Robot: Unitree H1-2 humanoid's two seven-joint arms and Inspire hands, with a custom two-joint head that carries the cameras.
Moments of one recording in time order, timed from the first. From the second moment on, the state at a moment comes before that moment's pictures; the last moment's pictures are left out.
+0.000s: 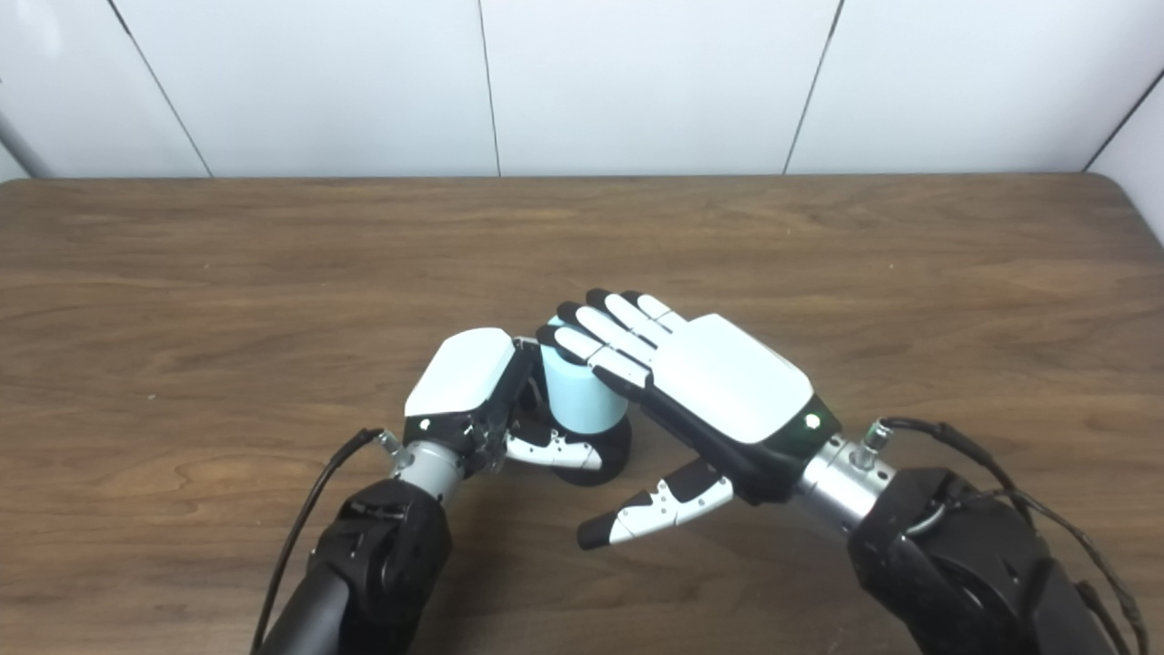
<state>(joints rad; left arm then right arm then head) -0.12 0.04 -0.51 -0.27 1.10 0.42 -0.37 -0.08 -0.49 0.30 -0.75 -0.75 0.07 0.60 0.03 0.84</state>
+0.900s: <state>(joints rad) -0.12 0.04 -0.52 -0.28 1.10 0.42 -0.38 -0.03 -0.50 0.32 -0.79 -0.79 0.11 0.60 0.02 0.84</state>
